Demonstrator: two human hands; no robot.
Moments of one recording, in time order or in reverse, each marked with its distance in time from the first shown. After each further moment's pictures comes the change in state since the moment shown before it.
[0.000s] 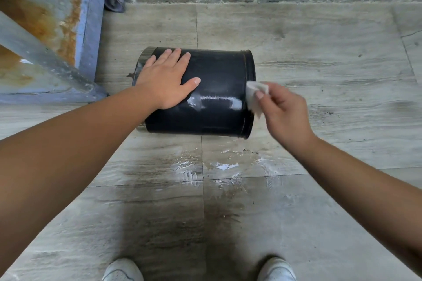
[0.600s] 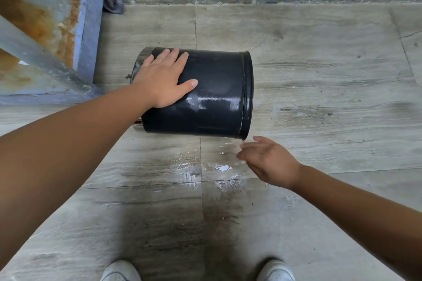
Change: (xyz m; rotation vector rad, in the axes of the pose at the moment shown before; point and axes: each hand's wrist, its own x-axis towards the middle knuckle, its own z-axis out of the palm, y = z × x) left_hand 0.001 -0.003 -0.006 -0.035 -0.034 0.029; right_hand -0.067 0.070 -0.001 -0.568 -0.627 -0.555
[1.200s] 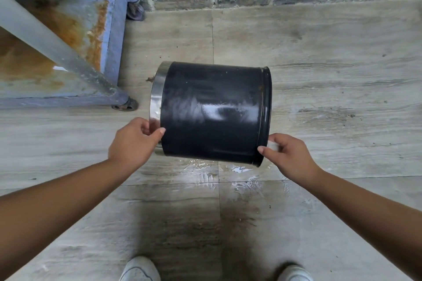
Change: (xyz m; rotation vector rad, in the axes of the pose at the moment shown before) left_hand -0.142 -0.031 0.056 -0.545 0.153 -0.683; right_hand 0.017 -0.018 -0.001 0.645 0.162 0.859
